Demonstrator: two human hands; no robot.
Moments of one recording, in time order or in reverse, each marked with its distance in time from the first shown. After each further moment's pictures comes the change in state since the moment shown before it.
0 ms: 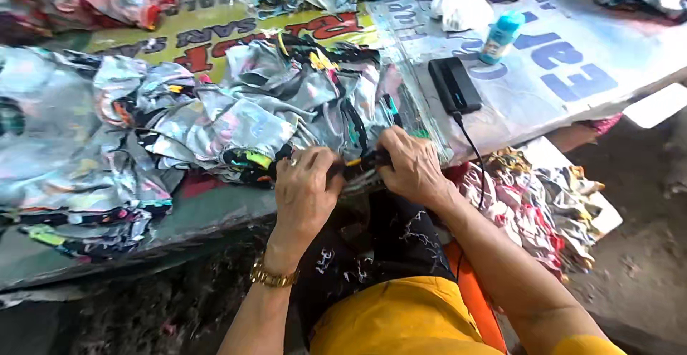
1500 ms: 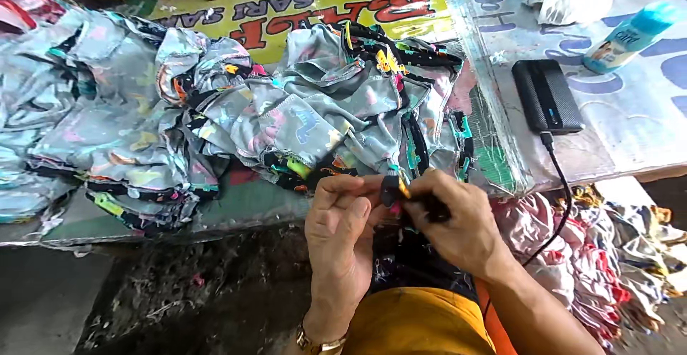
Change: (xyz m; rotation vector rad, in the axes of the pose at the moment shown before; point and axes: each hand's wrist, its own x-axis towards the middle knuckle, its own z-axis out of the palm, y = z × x) left_hand -0.022 0.040 -0.021 -1.666 0.458 -0.505; right_hand 0.006 -0.048 -0.003 0.629 -0.040 0.093
